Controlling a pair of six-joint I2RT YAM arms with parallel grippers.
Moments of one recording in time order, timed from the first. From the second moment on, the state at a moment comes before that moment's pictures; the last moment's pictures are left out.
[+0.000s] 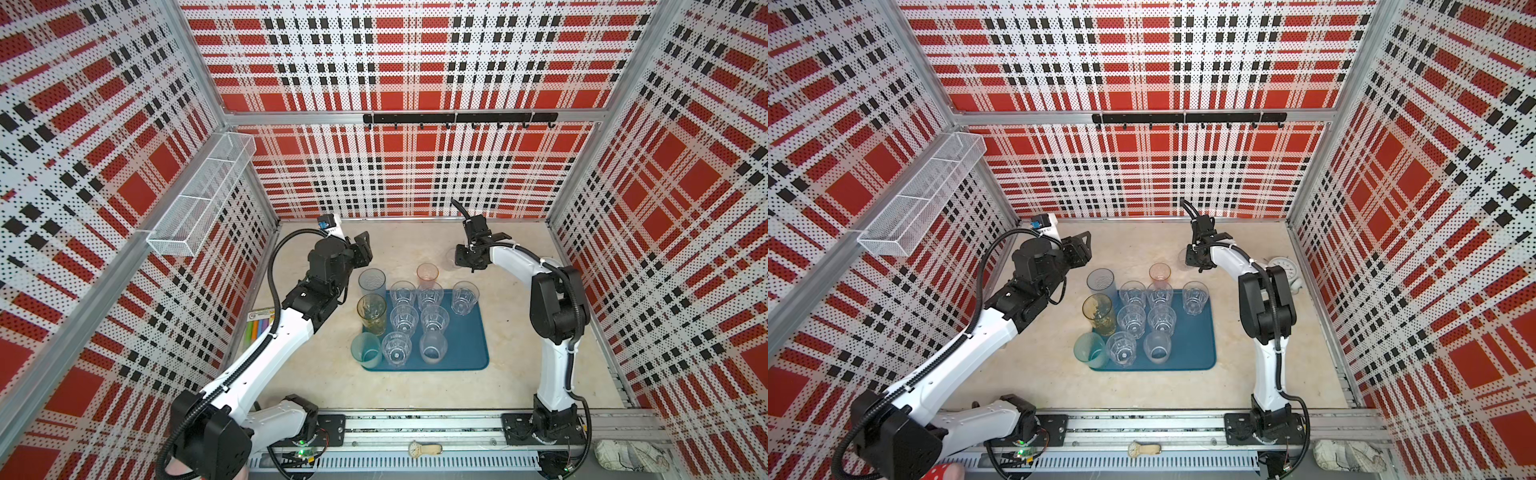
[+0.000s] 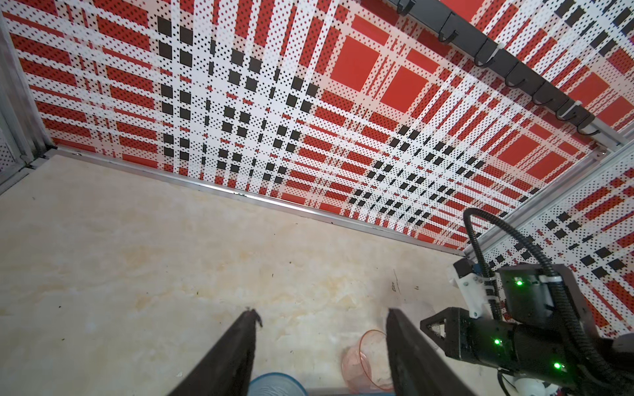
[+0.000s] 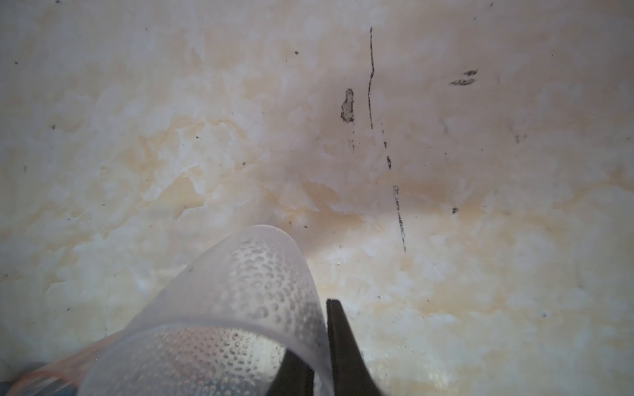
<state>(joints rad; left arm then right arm) -0.43 1.18 1.01 -0.04 -0.24 -0.47 0.30 2.05 1.64 -0.60 0.04 0.38</state>
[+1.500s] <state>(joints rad) -0.54 1.11 0.89 0.03 -0.36 -0.52 0.52 1.47 0.95 -0.77 0.15 0.52</state>
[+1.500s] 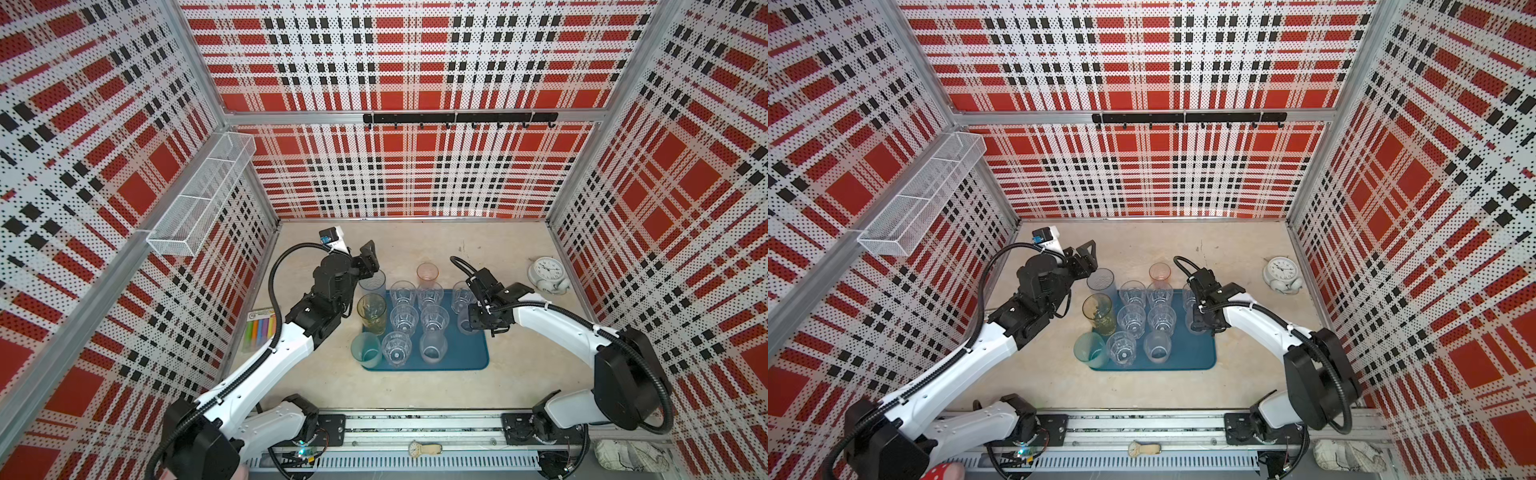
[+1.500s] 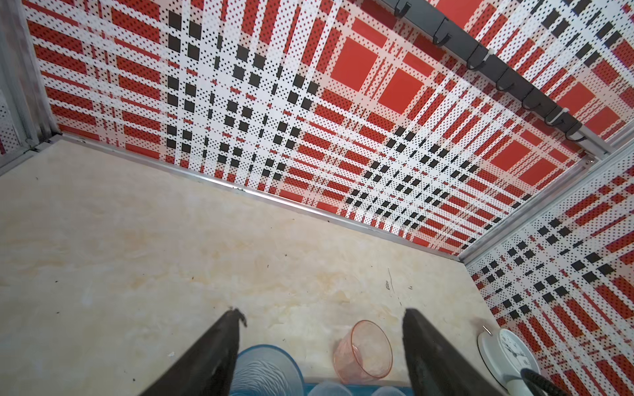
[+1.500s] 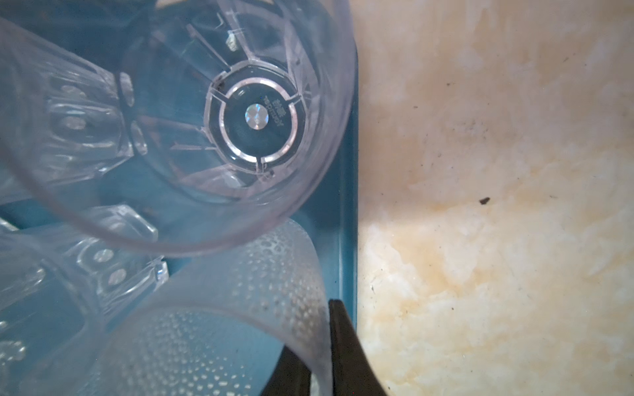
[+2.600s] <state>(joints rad) -0.68 1.21 0.94 0.00 -0.41 -0.41 0.48 1.63 1.47 -0.73 0.06 0.43</state>
